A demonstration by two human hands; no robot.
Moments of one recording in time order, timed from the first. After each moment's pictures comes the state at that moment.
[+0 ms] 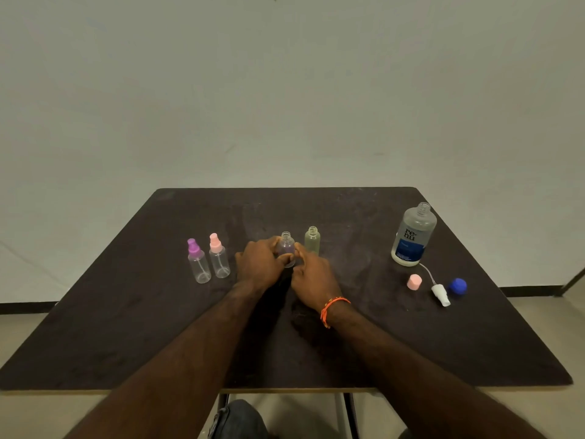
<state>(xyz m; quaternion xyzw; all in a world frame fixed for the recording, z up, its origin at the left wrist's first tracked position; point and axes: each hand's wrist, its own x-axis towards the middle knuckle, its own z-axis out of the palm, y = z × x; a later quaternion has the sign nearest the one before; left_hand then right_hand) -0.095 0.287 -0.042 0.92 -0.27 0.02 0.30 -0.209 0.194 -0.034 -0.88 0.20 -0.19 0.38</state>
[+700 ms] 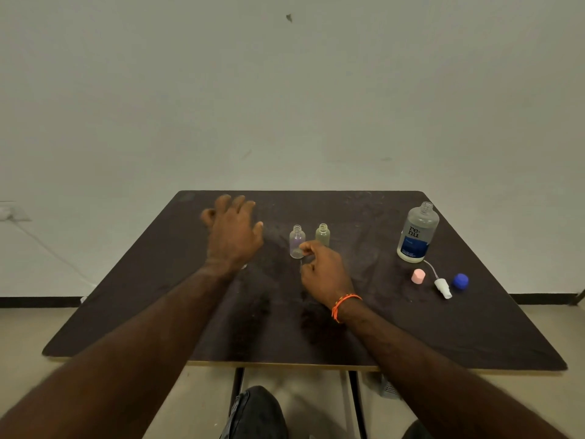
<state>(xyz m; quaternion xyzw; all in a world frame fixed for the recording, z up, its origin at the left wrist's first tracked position) -0.084 0.358 0.024 0.91 -0.28 0.24 0.18 -0.237 0.219 -0.013 -0.89 0.20 -0.22 0.34</state>
